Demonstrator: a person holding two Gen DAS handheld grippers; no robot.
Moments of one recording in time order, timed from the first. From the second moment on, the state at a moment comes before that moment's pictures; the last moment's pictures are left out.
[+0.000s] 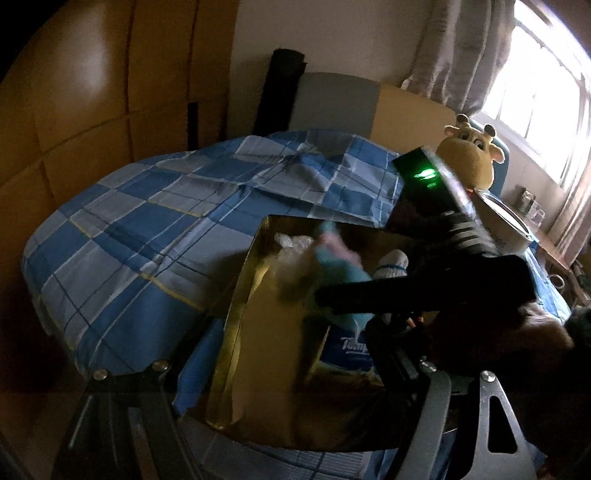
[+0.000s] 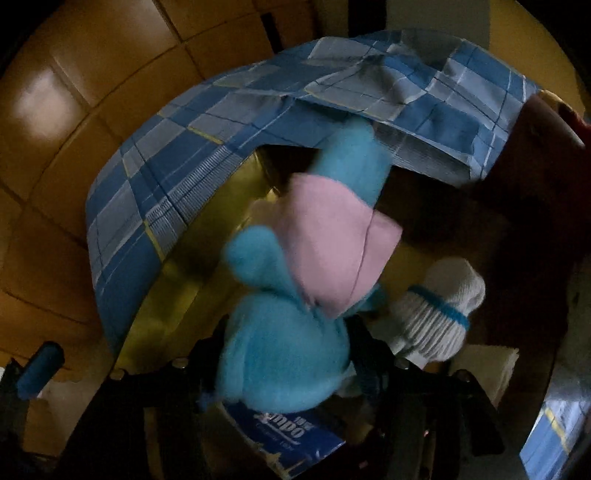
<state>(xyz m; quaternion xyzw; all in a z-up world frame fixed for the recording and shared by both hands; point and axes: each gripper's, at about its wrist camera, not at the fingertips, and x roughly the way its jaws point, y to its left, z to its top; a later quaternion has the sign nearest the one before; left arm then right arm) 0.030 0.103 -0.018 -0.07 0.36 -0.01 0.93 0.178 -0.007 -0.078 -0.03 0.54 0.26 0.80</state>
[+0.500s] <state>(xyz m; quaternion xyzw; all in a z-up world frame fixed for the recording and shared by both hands) 0.027 0.099 -0.022 -0.06 0.37 -0.01 0.93 0.138 -0.081 -0.034 0.02 0.49 0.24 0.84</state>
